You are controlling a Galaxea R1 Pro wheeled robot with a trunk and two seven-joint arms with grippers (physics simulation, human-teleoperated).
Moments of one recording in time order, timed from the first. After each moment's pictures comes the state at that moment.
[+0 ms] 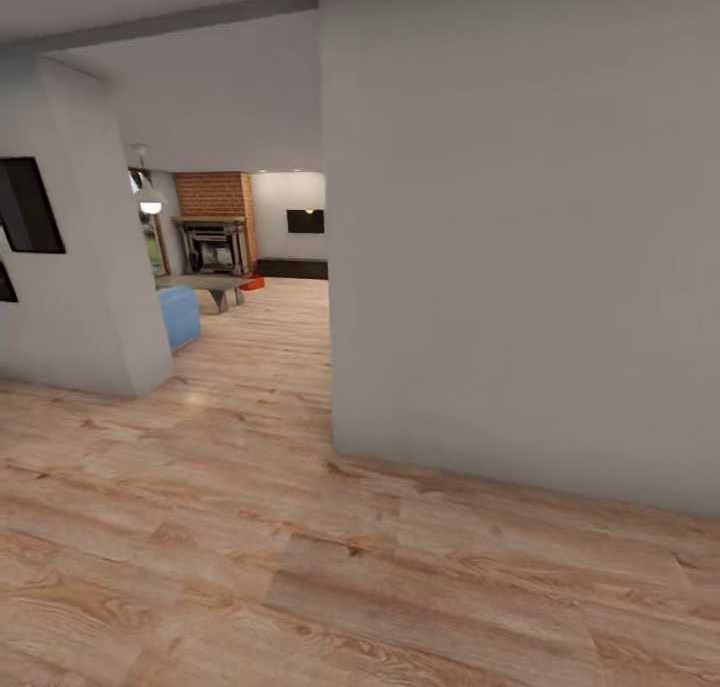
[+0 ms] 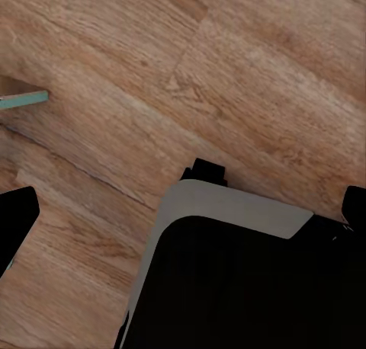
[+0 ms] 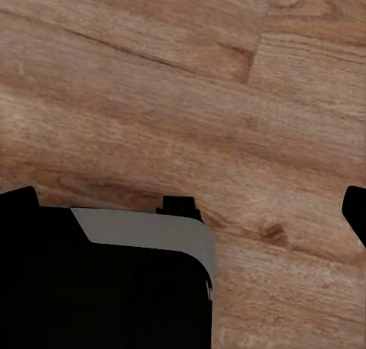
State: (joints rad) left arm -0.21 -0.01 0.04 -0.01 0.23 -0.06 0.19; right arm -0.18 0.00 0.01 0.03 0.06 -0.22 -0.06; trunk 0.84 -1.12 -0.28
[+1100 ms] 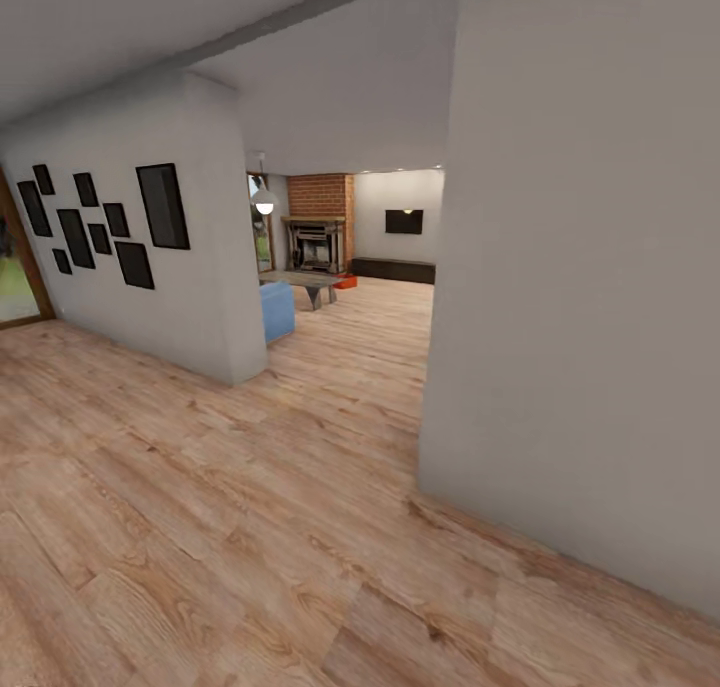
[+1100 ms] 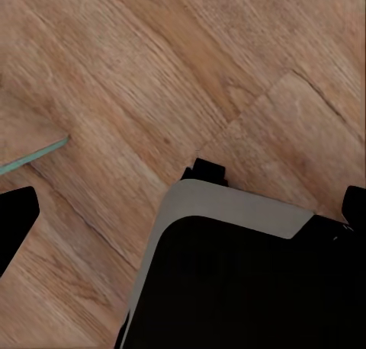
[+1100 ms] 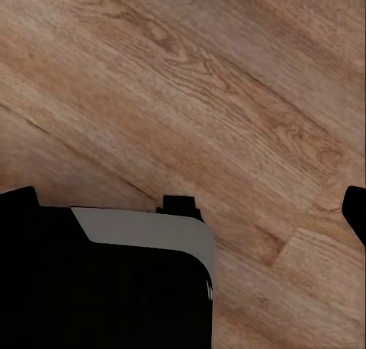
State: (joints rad) left arm -0.21 -0.01 0.04 -0.01 0.23 -0.06 0.19; right arm -0.18 0.00 0.01 0.03 0.06 -0.22 -0.06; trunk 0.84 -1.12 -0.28
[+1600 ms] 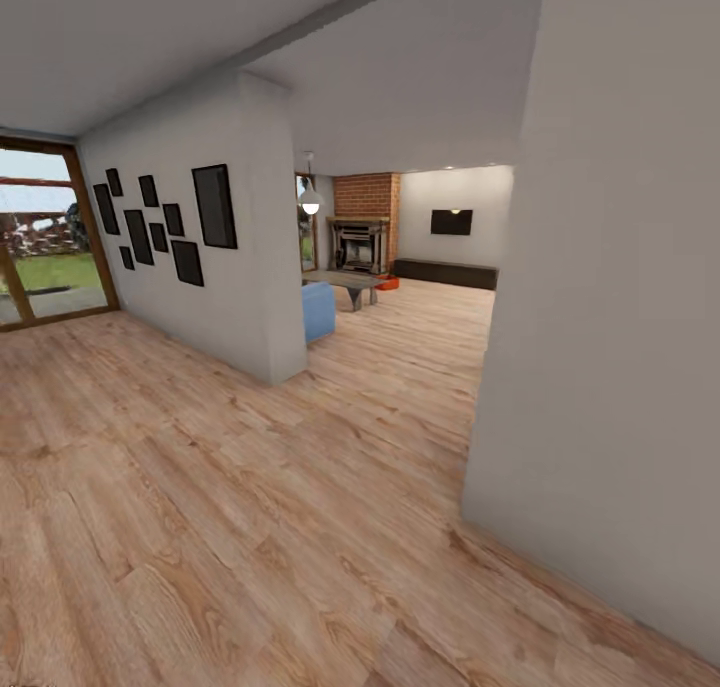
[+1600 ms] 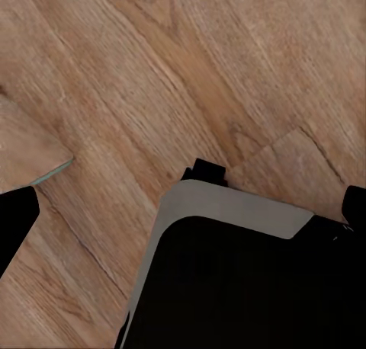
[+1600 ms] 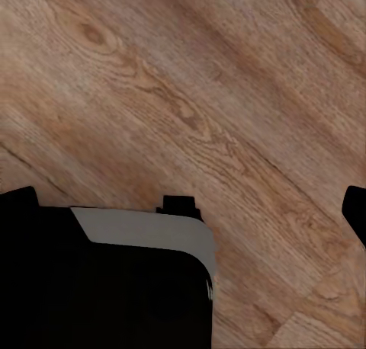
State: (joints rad) left arm -0.21 -0.01 0.04 -0.01 0.23 -0.06 0.19; right arm -0.18 0.00 0.01 0.03 0.06 -0.22 -0.06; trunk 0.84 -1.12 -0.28
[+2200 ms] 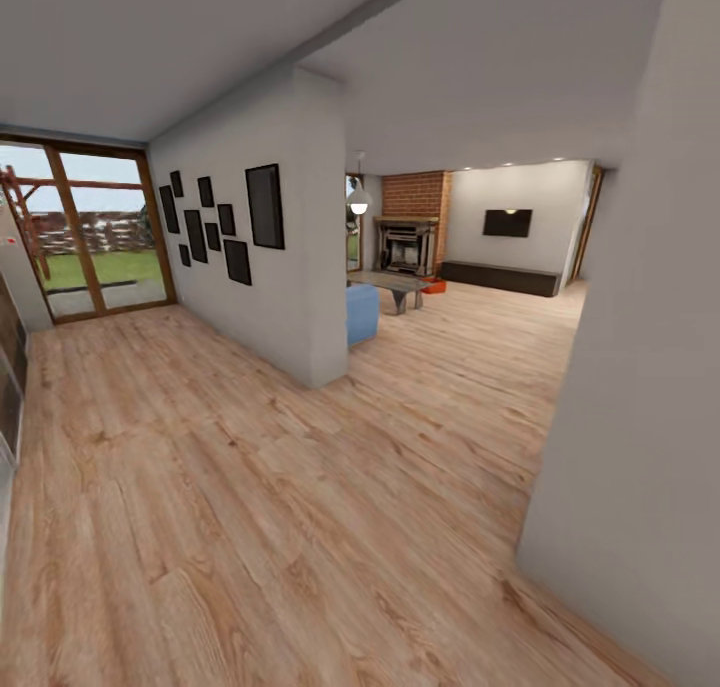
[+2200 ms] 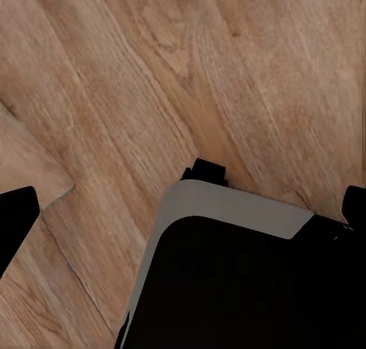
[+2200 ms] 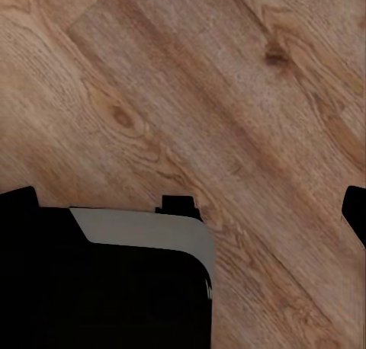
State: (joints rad) left arm -0.21 -0.01 0.04 -0.01 0.23 -0.06 0.19; right arm -0.18 0.00 0.01 0.03 0.05 -0.22 -0.06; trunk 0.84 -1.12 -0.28
